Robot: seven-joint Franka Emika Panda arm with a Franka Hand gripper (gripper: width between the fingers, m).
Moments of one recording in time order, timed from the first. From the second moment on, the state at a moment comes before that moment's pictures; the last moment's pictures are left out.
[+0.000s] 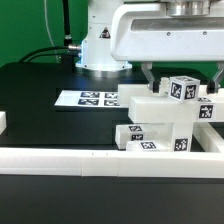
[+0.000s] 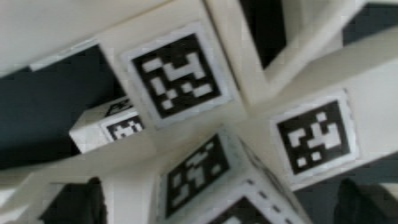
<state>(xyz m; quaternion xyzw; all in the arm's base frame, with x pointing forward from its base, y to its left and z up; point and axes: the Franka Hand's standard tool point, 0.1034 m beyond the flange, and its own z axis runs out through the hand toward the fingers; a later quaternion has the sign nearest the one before) 0.638 0.077 0.110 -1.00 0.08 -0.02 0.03</state>
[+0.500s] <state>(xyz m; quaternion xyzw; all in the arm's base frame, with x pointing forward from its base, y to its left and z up) 0.640 0.078 0.107 -0.99 -0.10 -0.02 0.01</state>
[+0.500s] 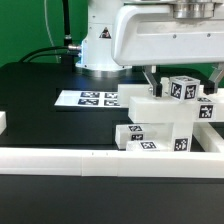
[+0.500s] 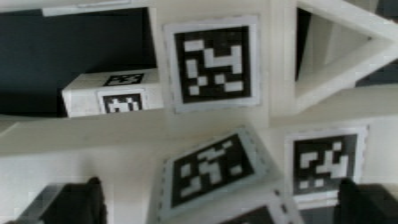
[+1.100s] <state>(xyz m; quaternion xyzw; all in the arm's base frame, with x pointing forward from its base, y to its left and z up) 0.641 0.076 0.106 -0.99 -0.13 -0.03 0.01</state>
